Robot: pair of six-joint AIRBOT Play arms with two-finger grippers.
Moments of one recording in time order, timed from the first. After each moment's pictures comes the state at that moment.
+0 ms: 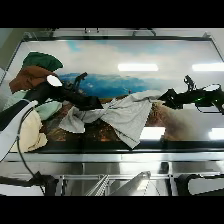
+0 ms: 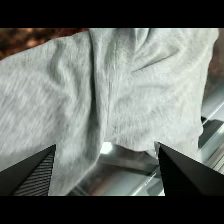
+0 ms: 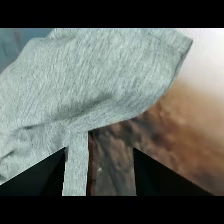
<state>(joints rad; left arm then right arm) -0.22 -1.65 1.22 0.79 -1.17 -1.15 -0.25 -1.65 1.07 -0.65 1.00 1.16</state>
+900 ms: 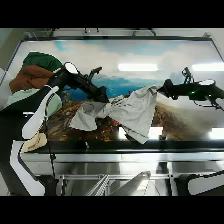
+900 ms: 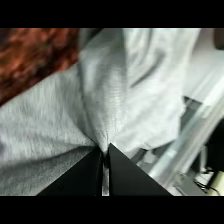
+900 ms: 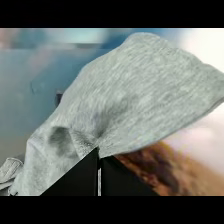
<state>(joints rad) -0.26 -1.98 1.73 0.71 -1.44 -1.25 -0.22 -1.71 1.19 -0.50 0.91 1.10</state>
